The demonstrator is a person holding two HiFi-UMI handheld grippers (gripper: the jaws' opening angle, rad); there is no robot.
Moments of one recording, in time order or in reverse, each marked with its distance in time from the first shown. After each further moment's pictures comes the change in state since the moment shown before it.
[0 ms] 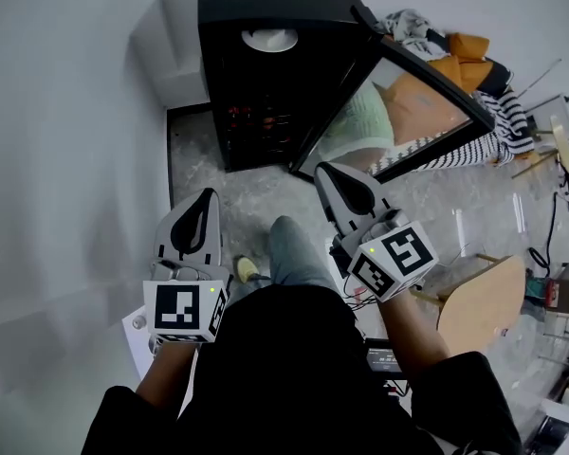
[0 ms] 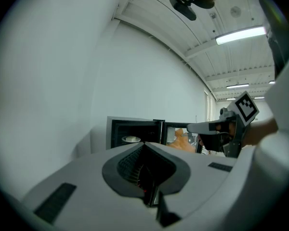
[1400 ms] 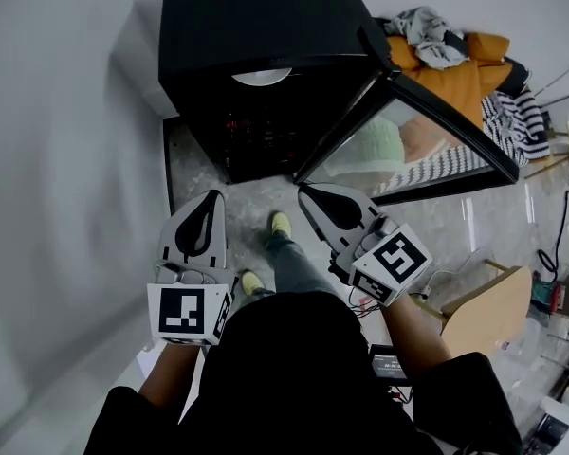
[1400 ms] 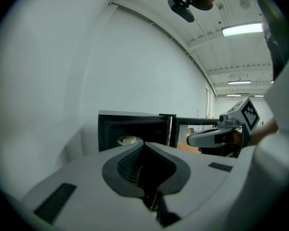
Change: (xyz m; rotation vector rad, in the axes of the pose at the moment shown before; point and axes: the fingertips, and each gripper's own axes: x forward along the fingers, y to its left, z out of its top) left arm 0.159 0.024 0.006 0.002 0.069 -0.027; right arm 0.099 -0.089 -0.021 0.042 0.090 0.200
